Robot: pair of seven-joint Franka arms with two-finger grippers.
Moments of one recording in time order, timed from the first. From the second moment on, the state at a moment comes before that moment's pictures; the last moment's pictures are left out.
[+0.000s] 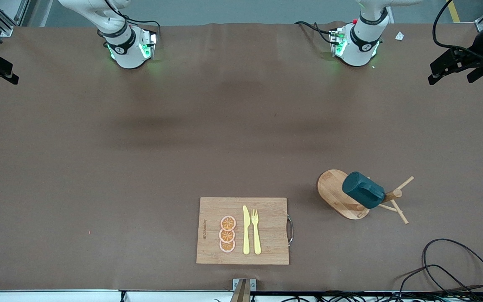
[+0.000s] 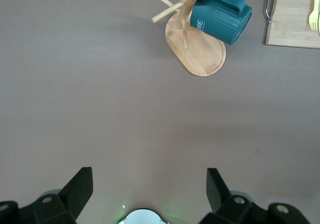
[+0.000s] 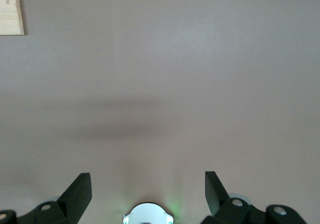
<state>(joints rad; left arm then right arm) -0.02 -0.15 -0.05 -1.63 -0.02 1.46 -0.12 0.00 -0.13 -0.10 -1.59 -0.01 1.39 -0.09</state>
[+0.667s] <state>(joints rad) -0.02 -0.07 -0.05 -1.59 -0.03 1.50 -0.24 0.00 -0.13 -0.10 -1.59 -0.01 1.39 -0.09</state>
